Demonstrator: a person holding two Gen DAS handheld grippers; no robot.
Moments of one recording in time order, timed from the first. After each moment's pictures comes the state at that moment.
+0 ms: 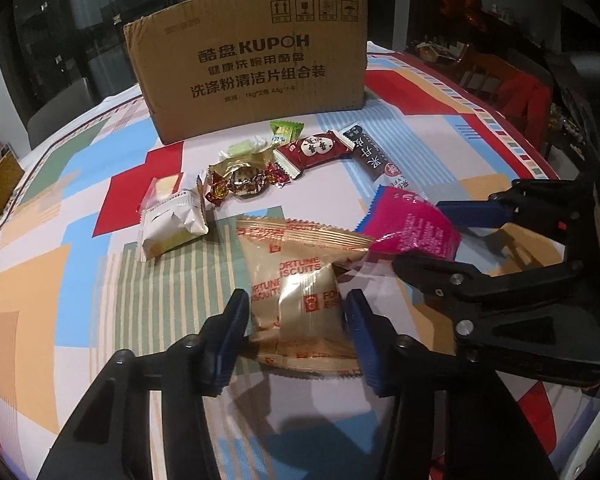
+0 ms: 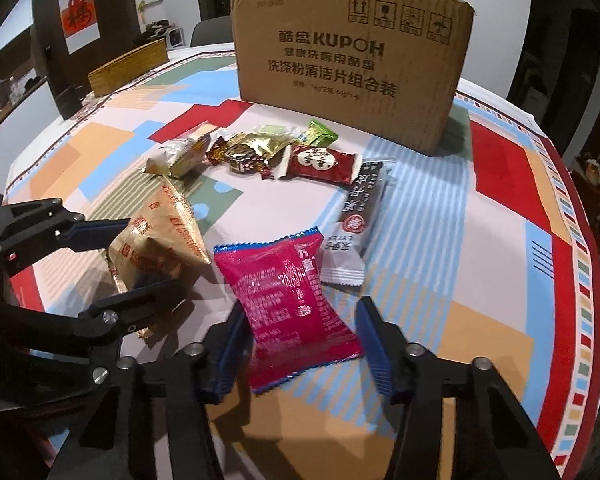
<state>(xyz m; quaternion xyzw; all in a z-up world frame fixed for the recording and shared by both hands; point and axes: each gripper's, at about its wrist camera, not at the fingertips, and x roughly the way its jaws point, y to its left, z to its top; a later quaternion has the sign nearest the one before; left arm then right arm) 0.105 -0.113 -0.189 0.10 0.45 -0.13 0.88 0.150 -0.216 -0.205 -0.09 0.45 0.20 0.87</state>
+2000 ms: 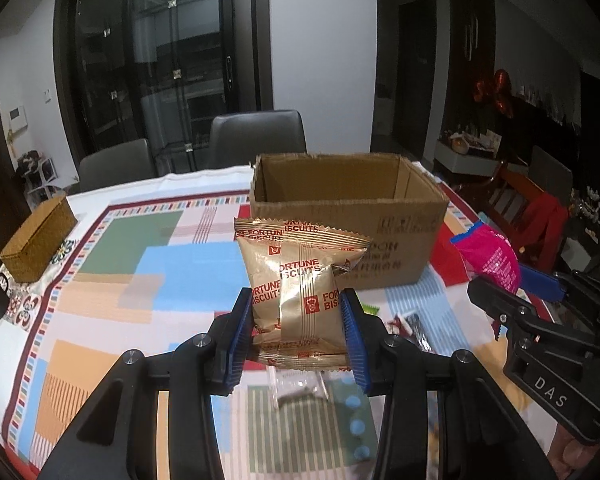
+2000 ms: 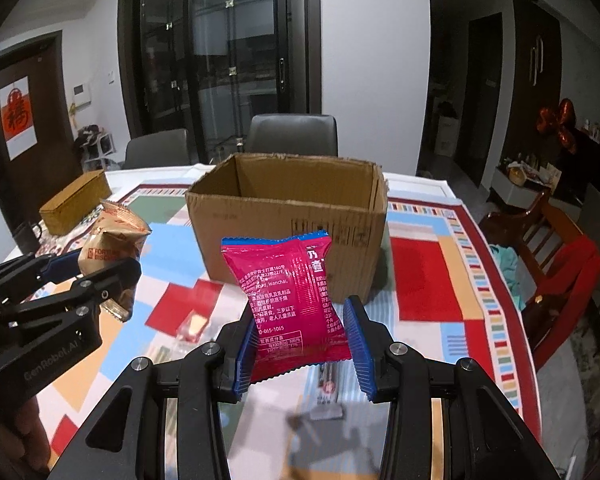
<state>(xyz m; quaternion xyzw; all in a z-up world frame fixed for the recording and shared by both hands) 0.155 -0.045 -0.040 0.04 0.33 -0.07 0.94 0.163 -0.196 -0.052 -0.01 0.32 0.06 0.94</state>
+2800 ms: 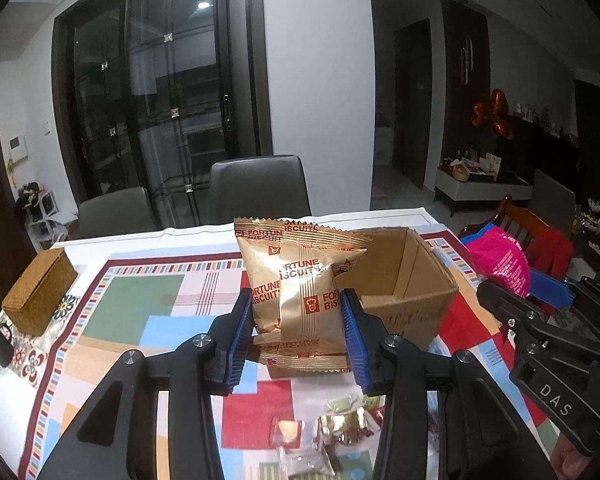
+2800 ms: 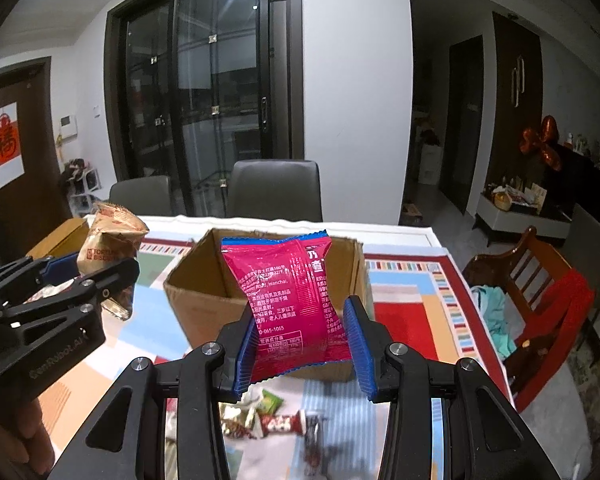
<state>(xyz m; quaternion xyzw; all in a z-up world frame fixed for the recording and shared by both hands) 0.218 -0.050 0.009 0.05 0.27 -0.08 0.96 0.204 -0.200 -0.004 0.00 0.26 0.03 0.96</state>
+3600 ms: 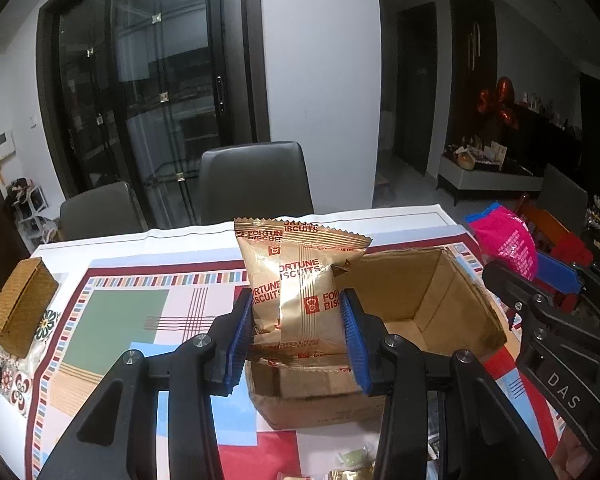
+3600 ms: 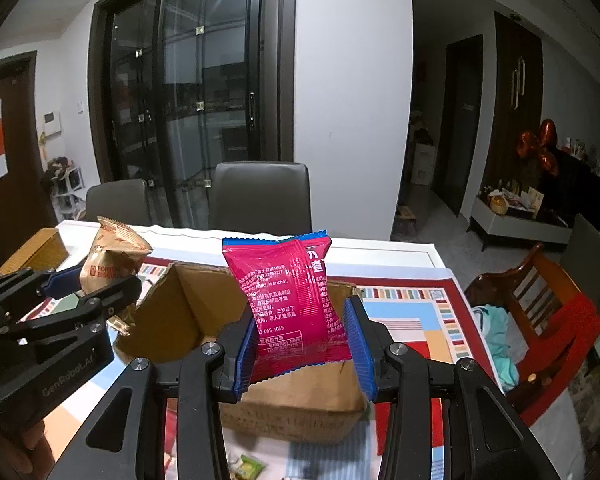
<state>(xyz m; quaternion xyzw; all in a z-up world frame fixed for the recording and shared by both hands) 0.315 -0.061 -0.003 0.05 0.31 -0.08 0.95 0.303 -0.203 -0.007 -0.01 0.28 0.01 0.96</state>
